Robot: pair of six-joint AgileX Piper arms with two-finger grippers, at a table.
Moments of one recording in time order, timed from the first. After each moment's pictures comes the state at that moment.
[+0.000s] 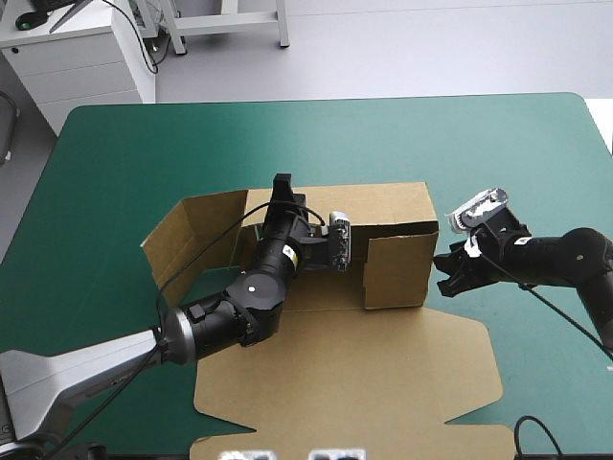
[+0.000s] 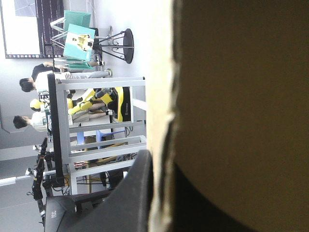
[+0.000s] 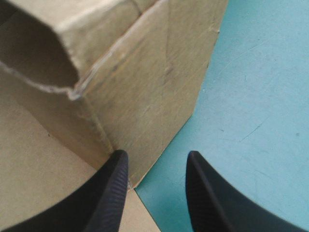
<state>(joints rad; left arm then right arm) -1.00 1.53 -1.07 1.44 0.70 -0.27 0.01 1.20 -0.88 0.68 0.82 -1.01</state>
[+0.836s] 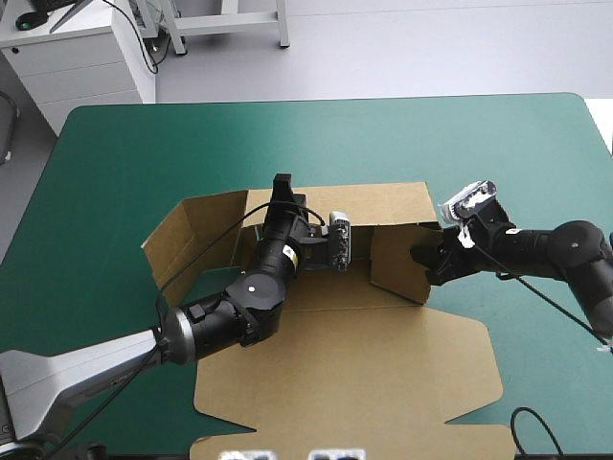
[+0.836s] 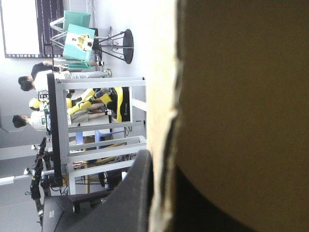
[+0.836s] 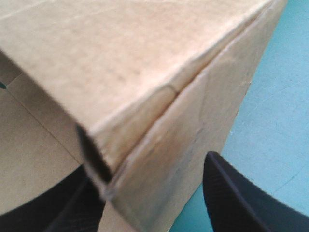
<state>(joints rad) -1.00 1.53 -1.07 1.44 0.70 -0.28 0.01 1.28 -0.88 0.92 0.80 -1.19</state>
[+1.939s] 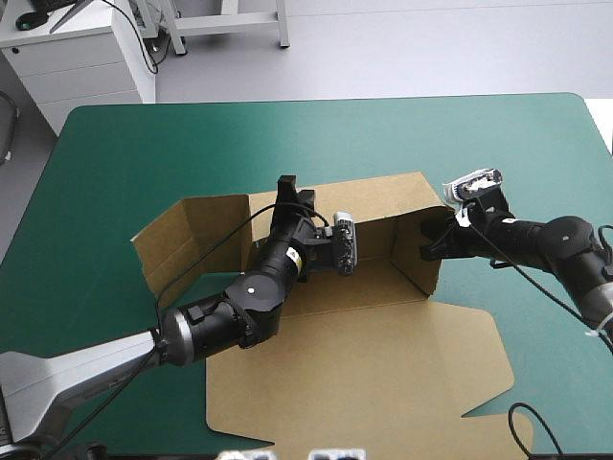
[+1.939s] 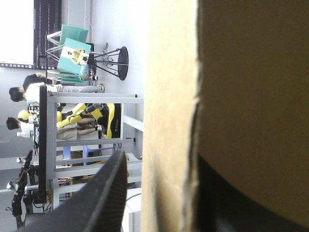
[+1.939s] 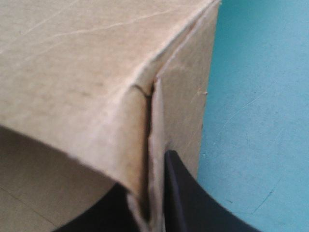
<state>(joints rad) -1.01 1.53 -1.07 1.44 0.64 -0.34 0.03 1.33 -0.88 0.98 0.65 -1.12</state>
